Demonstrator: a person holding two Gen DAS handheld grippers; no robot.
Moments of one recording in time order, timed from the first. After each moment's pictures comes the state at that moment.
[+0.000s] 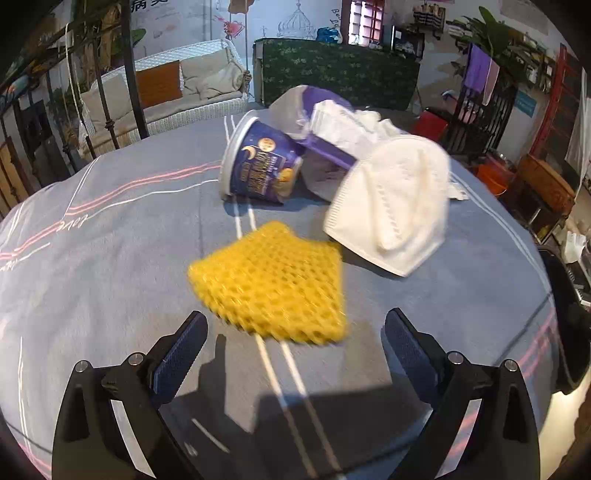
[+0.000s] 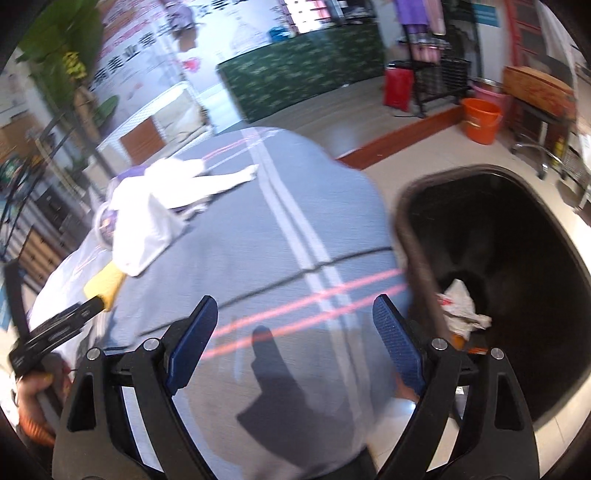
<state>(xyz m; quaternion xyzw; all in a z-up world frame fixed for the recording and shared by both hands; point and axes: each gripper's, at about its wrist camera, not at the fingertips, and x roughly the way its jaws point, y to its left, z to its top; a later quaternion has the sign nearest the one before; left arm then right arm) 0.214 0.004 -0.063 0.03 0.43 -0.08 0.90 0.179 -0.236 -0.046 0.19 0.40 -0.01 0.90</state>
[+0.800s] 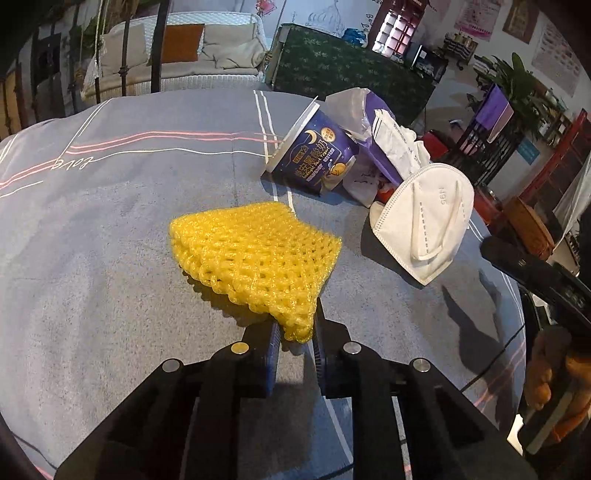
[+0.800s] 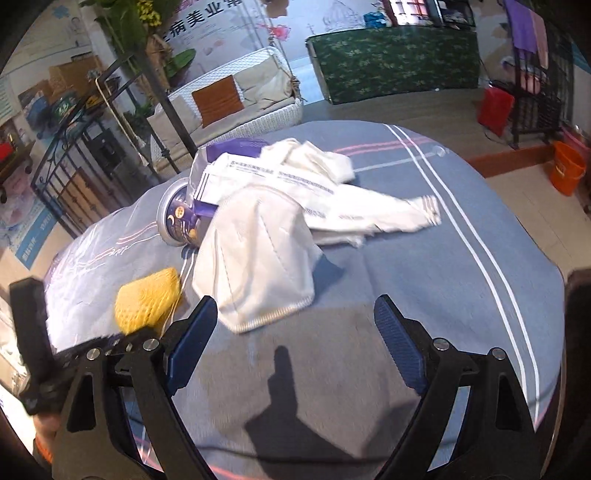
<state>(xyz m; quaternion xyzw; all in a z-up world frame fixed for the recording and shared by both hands) 0.194 0.057 -0.063 -0.10 0.45 -0.11 0.88 0.314 -0.119 -0.030 0.11 0.41 0.11 0.90</state>
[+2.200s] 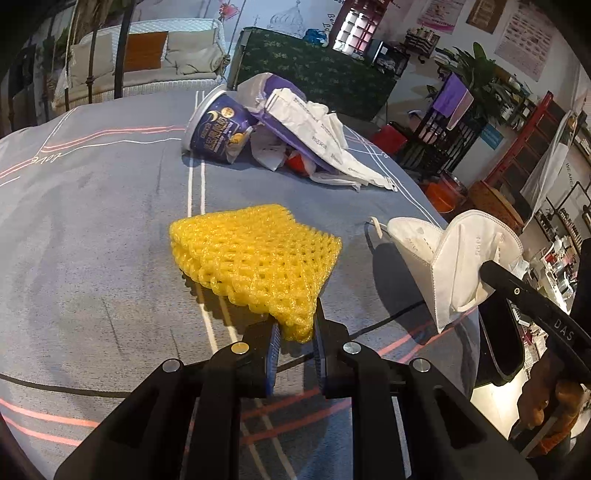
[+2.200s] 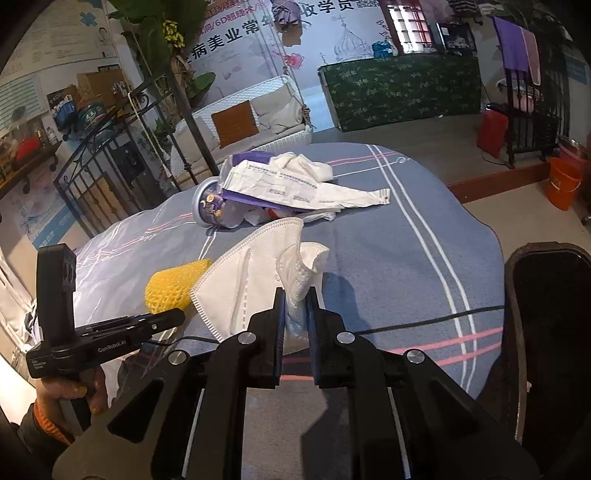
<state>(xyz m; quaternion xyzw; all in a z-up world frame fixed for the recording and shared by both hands) 0.145 -0.005 -0.059 -0.09 0.44 -0.17 0.88 0.174 -0.186 -0.013 0.14 0.35 0.12 0.92</state>
